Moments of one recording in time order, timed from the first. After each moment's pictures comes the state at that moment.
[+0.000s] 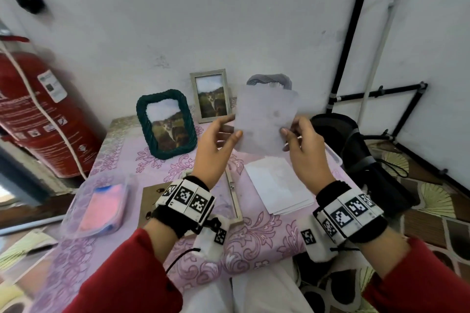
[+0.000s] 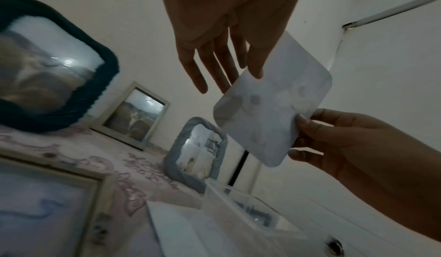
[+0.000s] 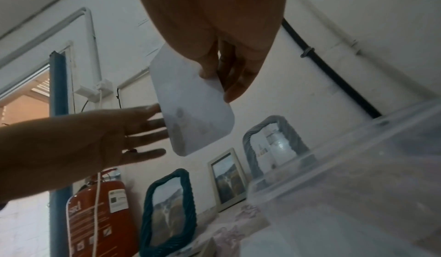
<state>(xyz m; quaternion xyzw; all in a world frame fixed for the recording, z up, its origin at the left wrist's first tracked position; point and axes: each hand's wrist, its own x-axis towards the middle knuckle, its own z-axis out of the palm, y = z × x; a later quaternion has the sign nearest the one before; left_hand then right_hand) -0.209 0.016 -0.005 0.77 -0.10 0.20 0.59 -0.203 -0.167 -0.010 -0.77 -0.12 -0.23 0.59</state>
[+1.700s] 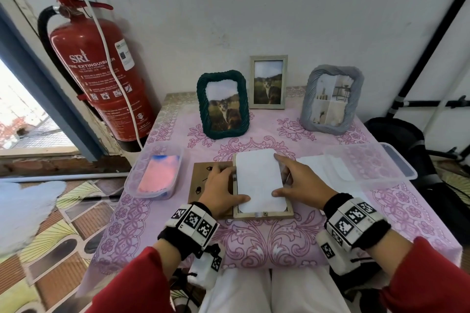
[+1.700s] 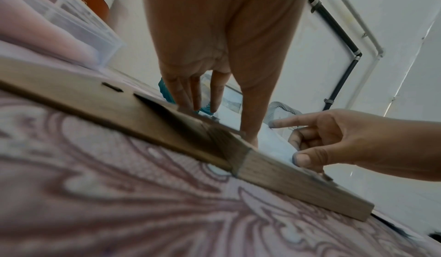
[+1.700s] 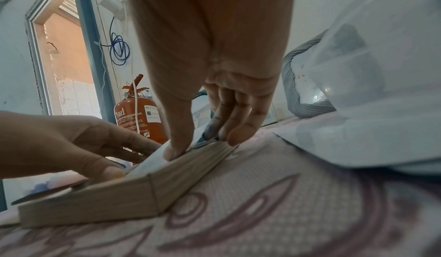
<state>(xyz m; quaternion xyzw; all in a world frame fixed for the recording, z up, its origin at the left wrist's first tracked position) -0.264 0.121 -0.092 0.93 0.07 -0.02 0.35 -0.189 -0.088 -0.090 -0.90 -0.27 0.11 0.33</state>
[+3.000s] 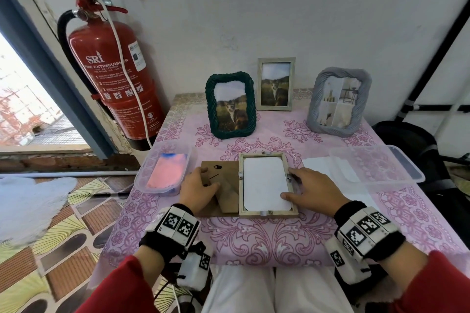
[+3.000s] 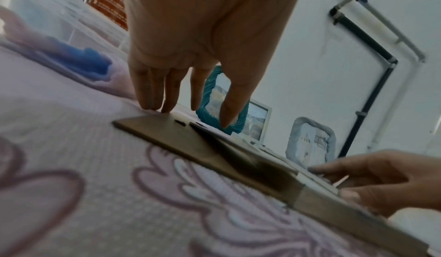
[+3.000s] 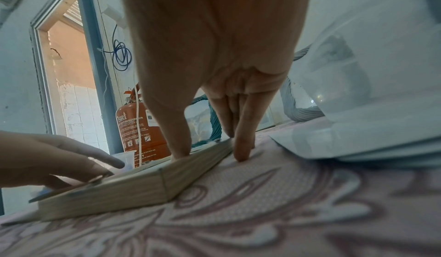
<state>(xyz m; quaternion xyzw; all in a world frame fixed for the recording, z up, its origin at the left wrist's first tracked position) -0.285 0.165 -0.091 0.89 0.25 0.02 0.38 -0.204 -0.099 -0.085 -0.94 -0.26 0.09 0.20</state>
